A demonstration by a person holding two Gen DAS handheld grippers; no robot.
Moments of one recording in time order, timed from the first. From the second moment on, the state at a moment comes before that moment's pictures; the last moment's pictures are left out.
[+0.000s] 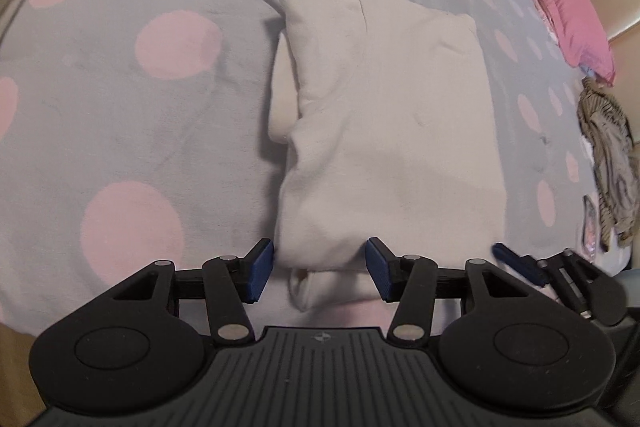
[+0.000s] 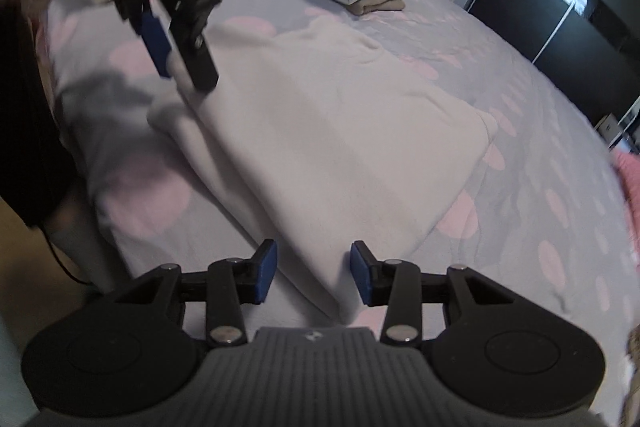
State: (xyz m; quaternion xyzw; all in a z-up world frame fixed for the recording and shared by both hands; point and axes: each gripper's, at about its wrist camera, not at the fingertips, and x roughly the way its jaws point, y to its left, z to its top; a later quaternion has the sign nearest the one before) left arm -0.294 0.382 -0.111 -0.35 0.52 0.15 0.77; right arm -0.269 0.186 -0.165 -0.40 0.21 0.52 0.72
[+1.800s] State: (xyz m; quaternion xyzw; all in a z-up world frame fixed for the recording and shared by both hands) left arm -0.210 0.424 -0.062 -0.15 0.44 0.14 0.87; right arm -0.151 0.173 -0.085 -0.30 0.34 0.52 0.73
